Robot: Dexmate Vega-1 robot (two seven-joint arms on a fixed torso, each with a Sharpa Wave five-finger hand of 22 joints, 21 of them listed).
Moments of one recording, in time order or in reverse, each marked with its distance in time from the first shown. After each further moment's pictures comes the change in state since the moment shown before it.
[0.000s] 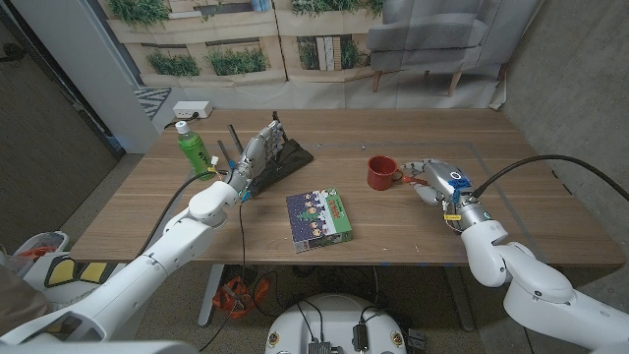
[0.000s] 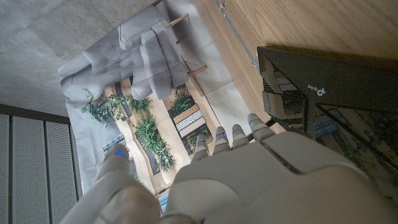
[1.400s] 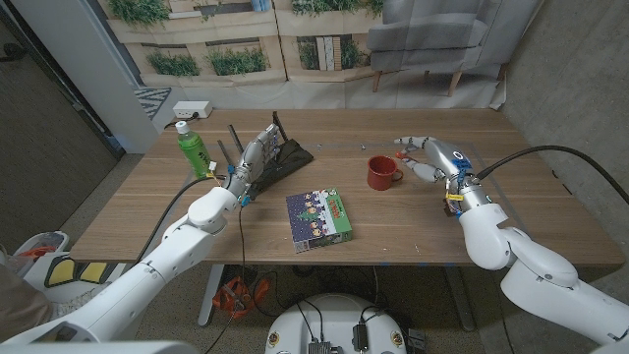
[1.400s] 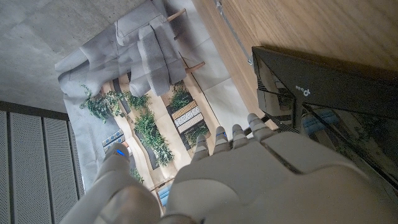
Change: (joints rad) left arm 0.049 0.004 -0.014 -0.030 0.012 -0.015 0.045; left_hand 0.004 0.004 -0.003 -0.003 0.000 0.000 0.000 0.000 0.000 0.000 0.000 0.000 0.000 0.000 0.000 0.000 0.000 0.000 0.000 0.000 0.000; right arm -0.017 0.103 0.132 -0.033 0.140 0.170 -0.029; right_hand 0.000 0.000 -0.007 0.007 -0.001 0.000 -0.001 0.000 0.000 0.000 0.000 0.000 0.000 0.021 0.000 0.011 0.009 0.023 -0.002 0.007 0.002
